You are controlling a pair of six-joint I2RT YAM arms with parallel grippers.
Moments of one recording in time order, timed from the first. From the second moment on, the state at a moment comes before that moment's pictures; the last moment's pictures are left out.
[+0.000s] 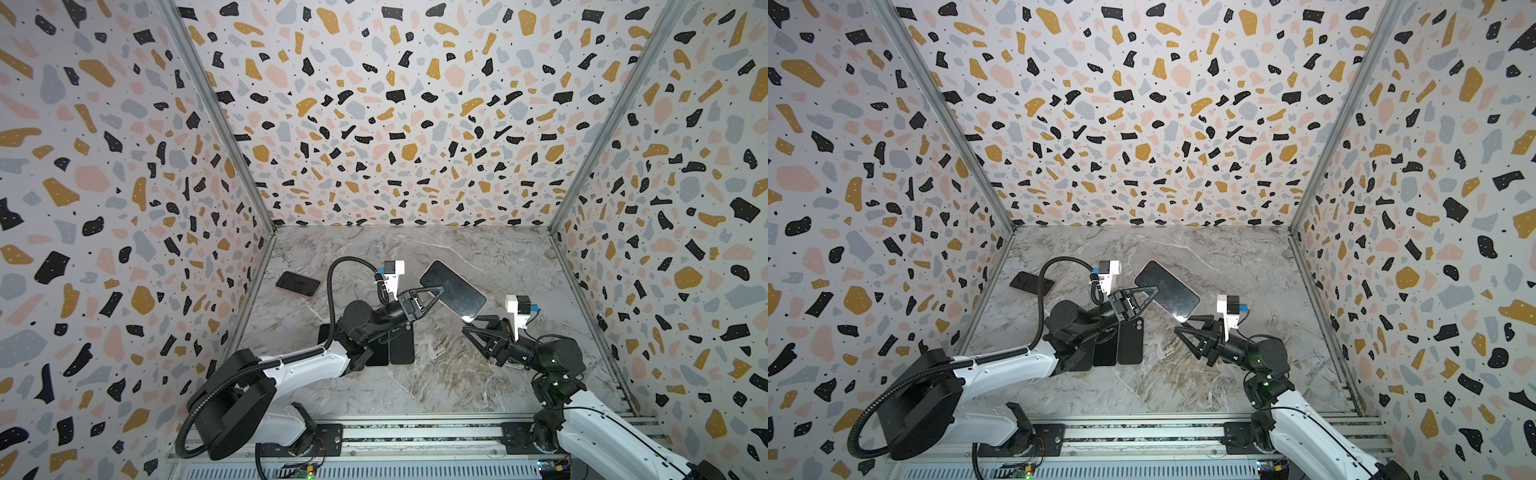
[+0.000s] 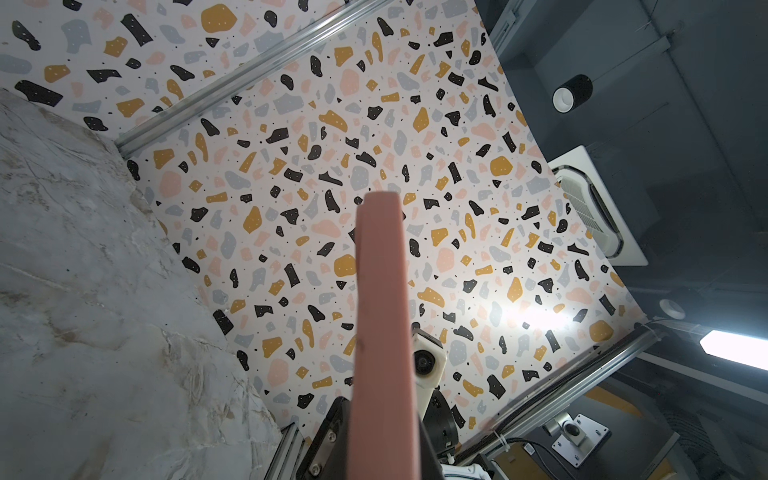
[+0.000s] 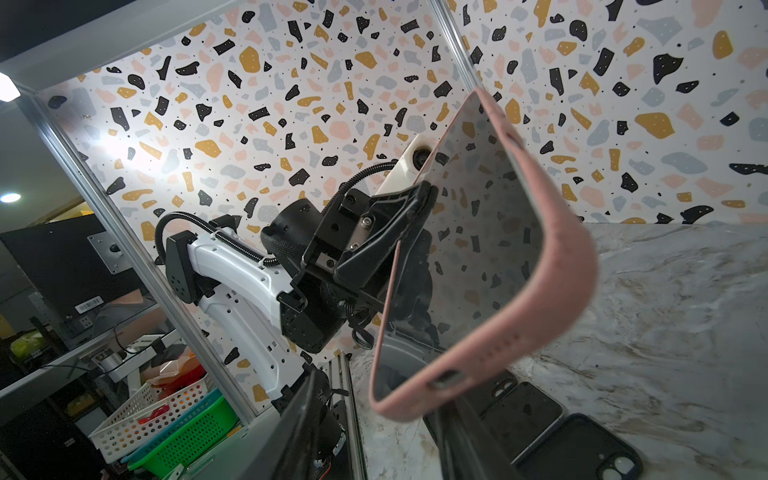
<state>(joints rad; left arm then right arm) -0.81 1.35 0.61 1.08 0.38 -1.21 0.51 0.68 0.19 0.85 -0.71 0.75</state>
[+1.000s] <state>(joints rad) -0.80 1.34 0.65 0.96 0.44 -1.16 0.51 0.65 0.23 0.67 -0.71 0.61</state>
